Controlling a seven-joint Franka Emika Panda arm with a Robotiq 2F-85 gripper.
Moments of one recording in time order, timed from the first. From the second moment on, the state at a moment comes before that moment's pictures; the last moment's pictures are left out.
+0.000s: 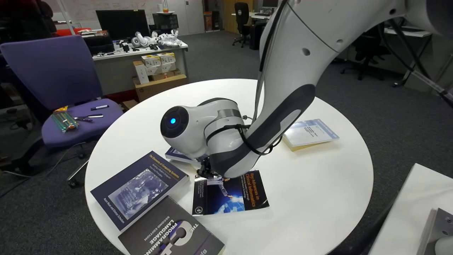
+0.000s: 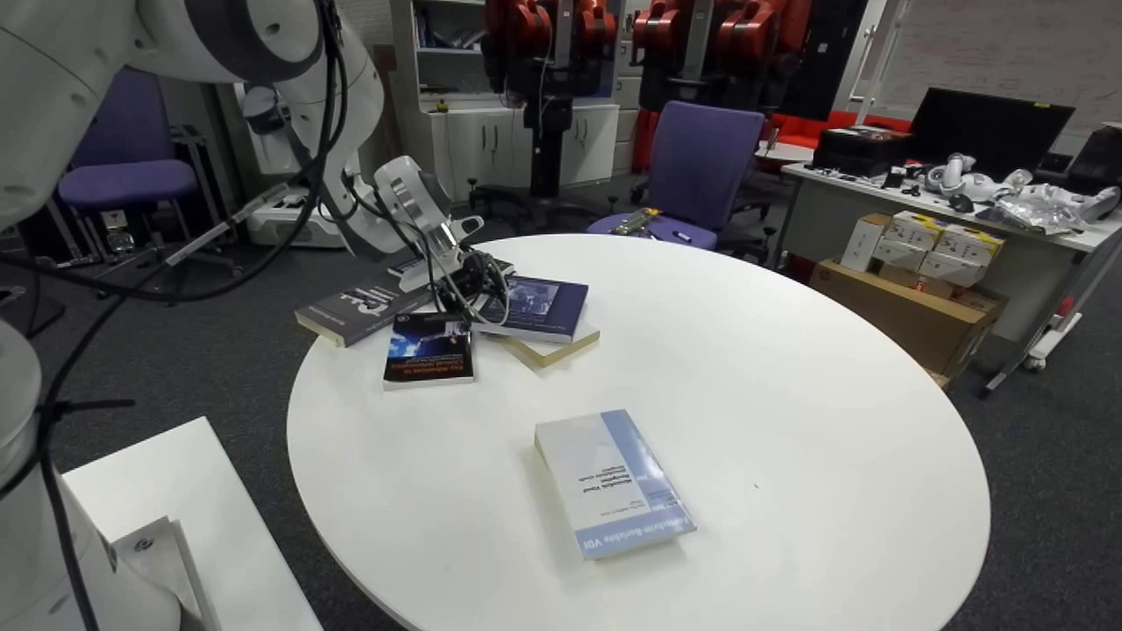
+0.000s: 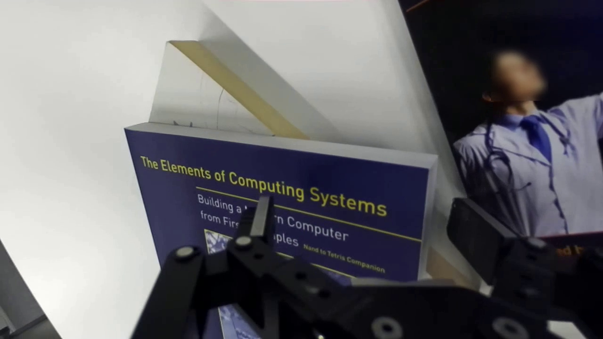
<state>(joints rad) 0.46 0.77 0.00 -1.70 -0.85 2.38 0.60</state>
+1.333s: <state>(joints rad) 0.47 0.78 -0.02 -1.68 -0.86 2.35 0.60</state>
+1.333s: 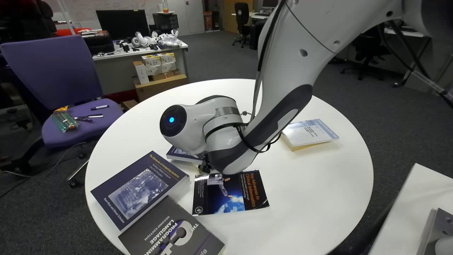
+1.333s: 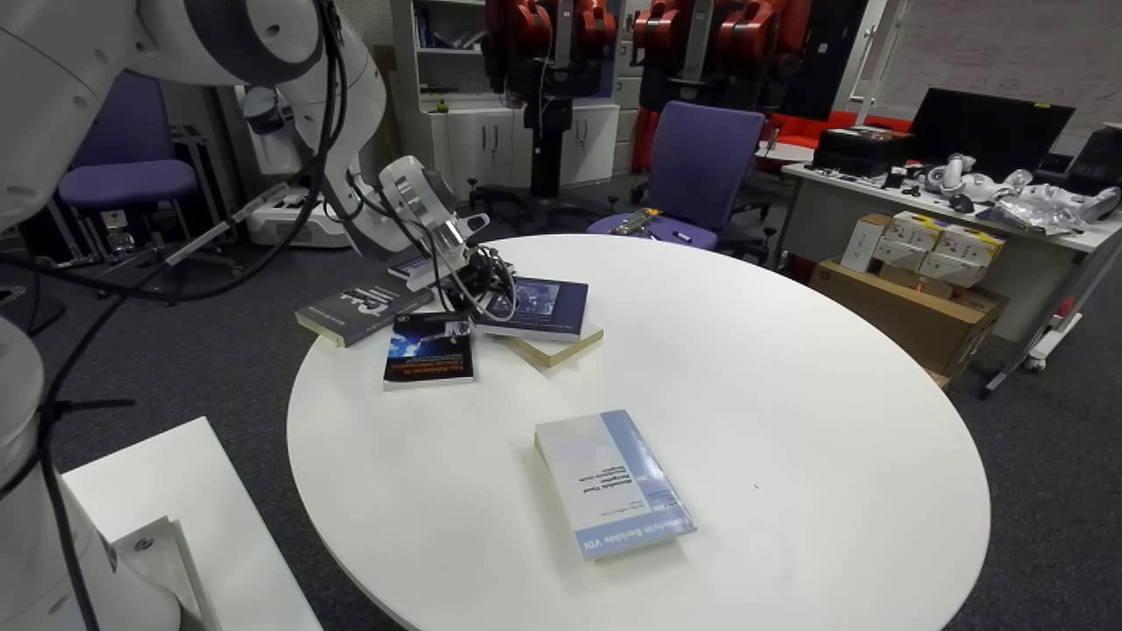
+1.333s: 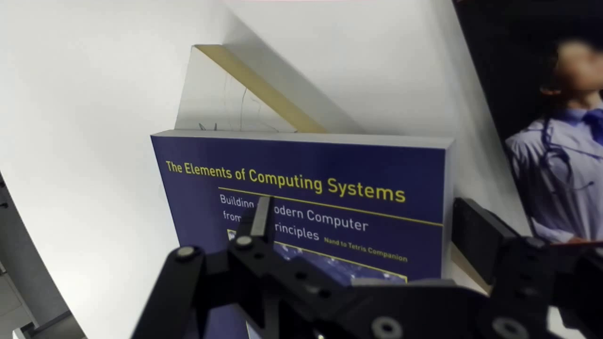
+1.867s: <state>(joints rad) 0.47 0.80 -0.03 -1.68 -0.86 2.29 0.60</state>
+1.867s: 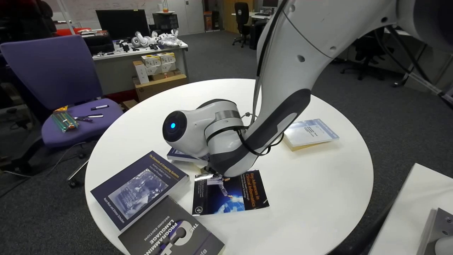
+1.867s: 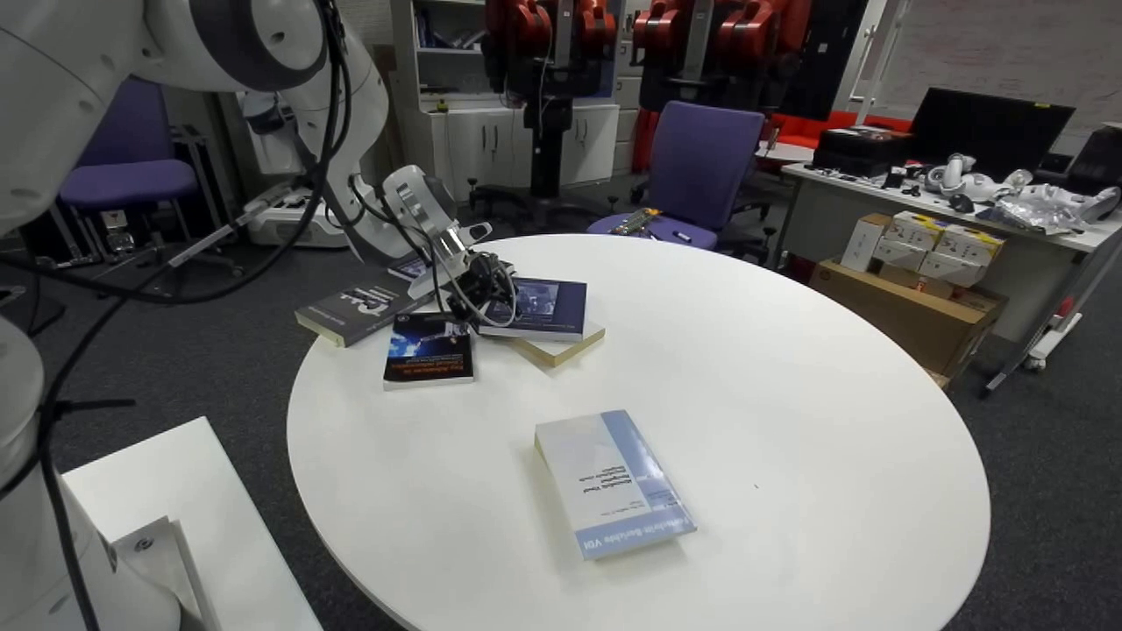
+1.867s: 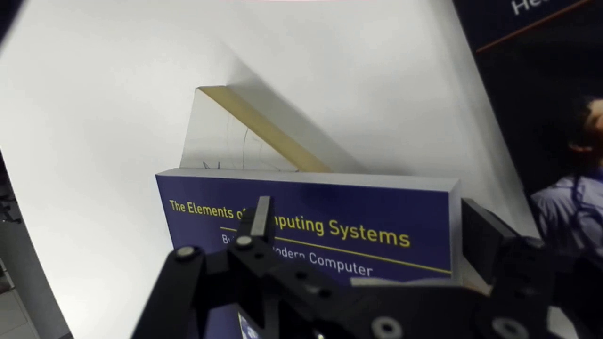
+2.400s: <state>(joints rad) 0.47 0.80 -0.03 -1.67 -0.86 2.27 0.60</state>
